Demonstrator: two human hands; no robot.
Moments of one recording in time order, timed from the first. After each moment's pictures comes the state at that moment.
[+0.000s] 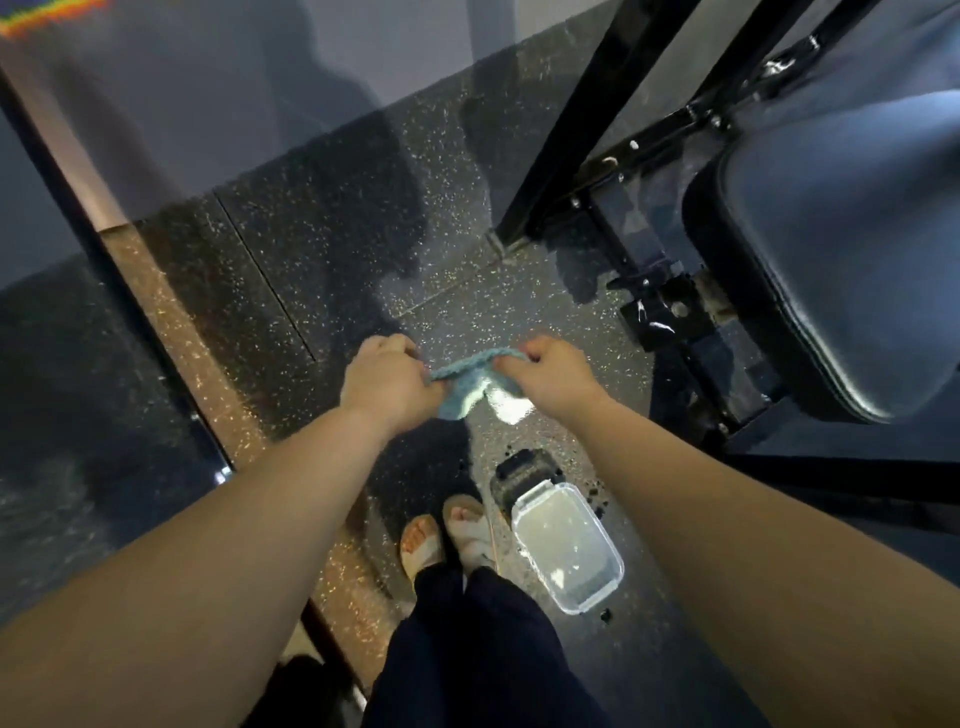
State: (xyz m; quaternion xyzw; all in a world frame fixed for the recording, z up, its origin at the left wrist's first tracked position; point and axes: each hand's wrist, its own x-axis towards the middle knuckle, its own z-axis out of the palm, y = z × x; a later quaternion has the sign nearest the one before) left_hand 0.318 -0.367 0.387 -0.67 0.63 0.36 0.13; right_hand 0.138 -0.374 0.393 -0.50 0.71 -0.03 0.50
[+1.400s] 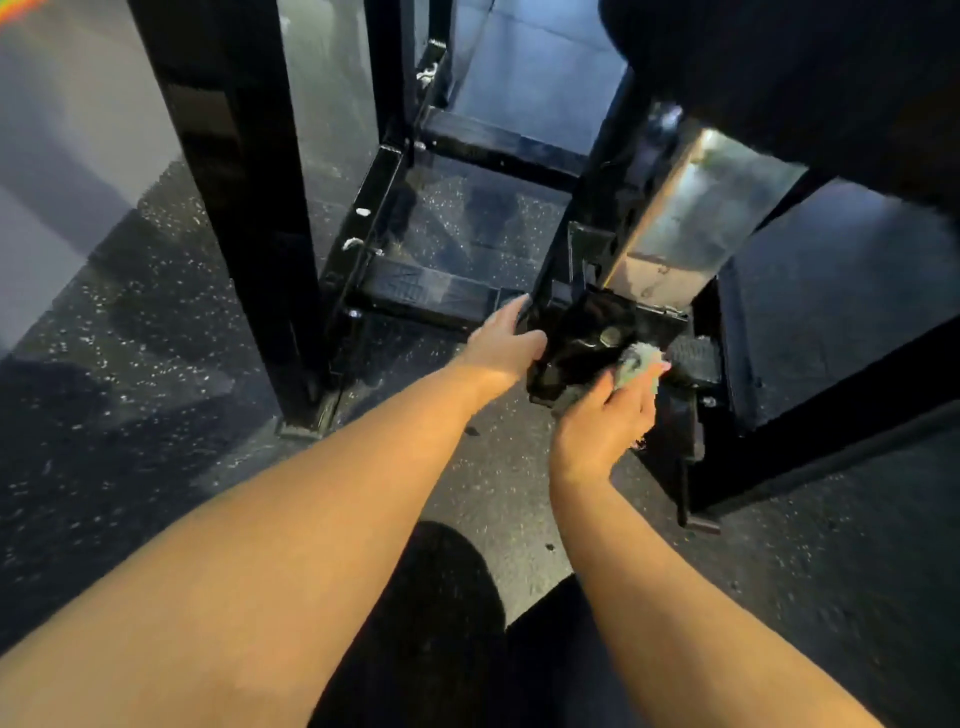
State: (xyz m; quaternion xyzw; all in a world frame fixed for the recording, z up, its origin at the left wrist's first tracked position) left_hand 0.016 -0.596 0.132 -0.30 0.71 0.63 0.02; right_hand -0.016 -0.486 0.091 0.02 0.86 -0.50 -0.05
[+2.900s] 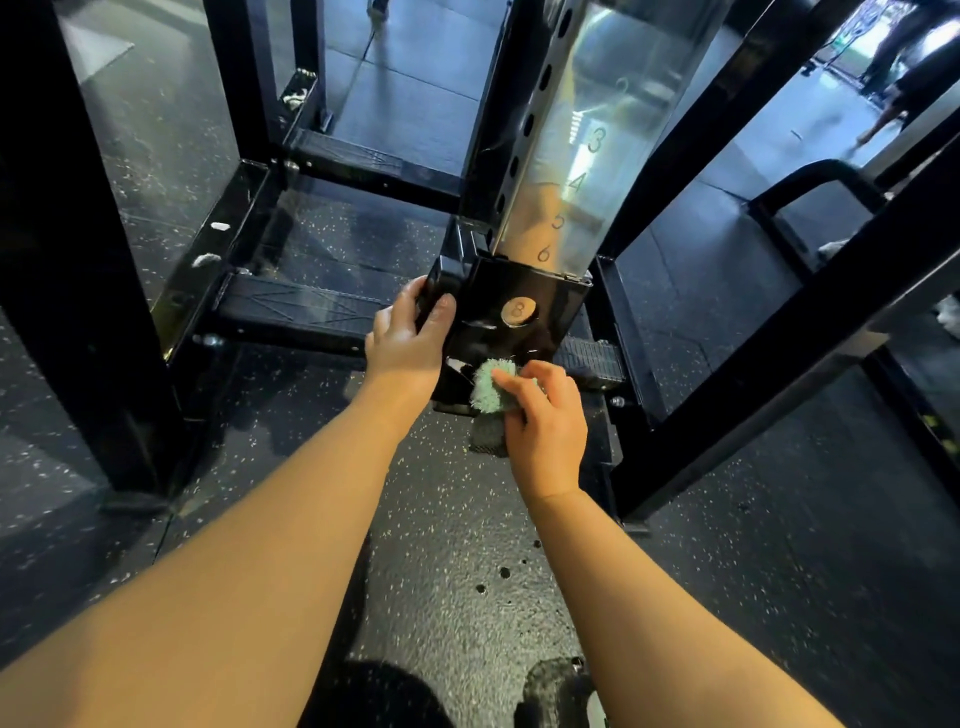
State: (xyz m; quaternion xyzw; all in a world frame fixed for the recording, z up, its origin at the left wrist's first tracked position) left_hand -0.008 -0.573 0.078 -0.32 0.67 0.64 -0.19; right_hand -0.054 -0.429 0.042 -0.37 0.84 -0.29 -0.27
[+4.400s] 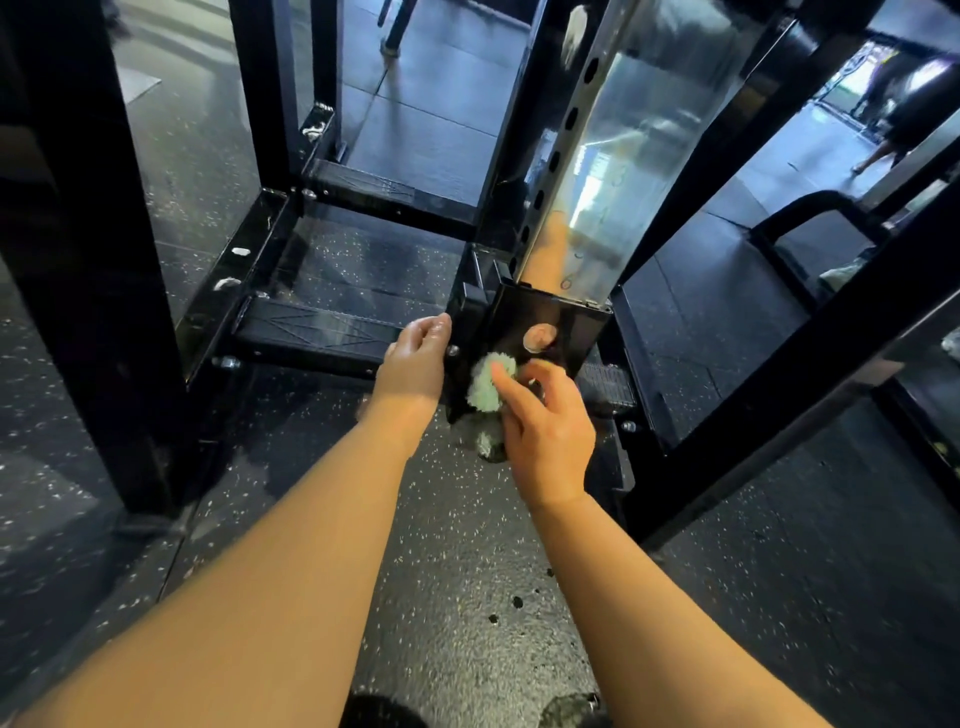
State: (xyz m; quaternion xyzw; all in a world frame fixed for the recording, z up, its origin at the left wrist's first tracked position) left_hand -0.002 -0.584 0.082 -0.34 0.62 0.69 -0.16; right_hand -0.053 -0.456 0.056 -0.38 0.83 -0.27 -0.31
